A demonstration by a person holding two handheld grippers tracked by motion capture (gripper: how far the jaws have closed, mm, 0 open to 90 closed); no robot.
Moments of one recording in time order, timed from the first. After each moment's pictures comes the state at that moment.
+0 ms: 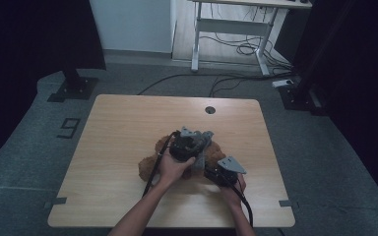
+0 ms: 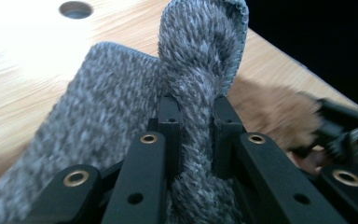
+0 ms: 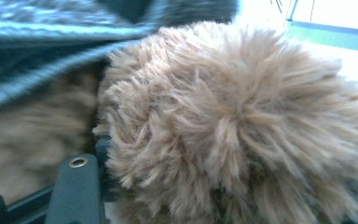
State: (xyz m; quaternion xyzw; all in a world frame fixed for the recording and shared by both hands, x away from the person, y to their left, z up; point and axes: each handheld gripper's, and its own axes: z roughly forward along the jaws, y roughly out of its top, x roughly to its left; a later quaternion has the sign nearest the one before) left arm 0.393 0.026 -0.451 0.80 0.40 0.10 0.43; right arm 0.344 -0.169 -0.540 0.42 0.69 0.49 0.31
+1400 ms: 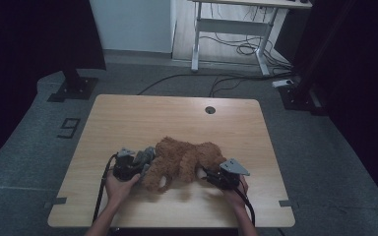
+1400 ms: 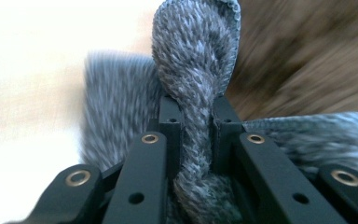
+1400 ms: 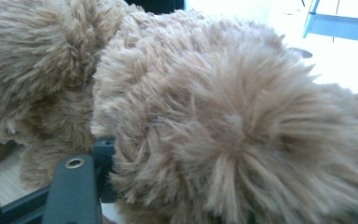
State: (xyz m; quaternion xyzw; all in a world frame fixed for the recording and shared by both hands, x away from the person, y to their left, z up) left arm 0.354 0.188 -0.537 0.76 0.51 0.10 0.38; right arm 0.335 -0.177 -0.540 0.41 0.71 0.51 0.28
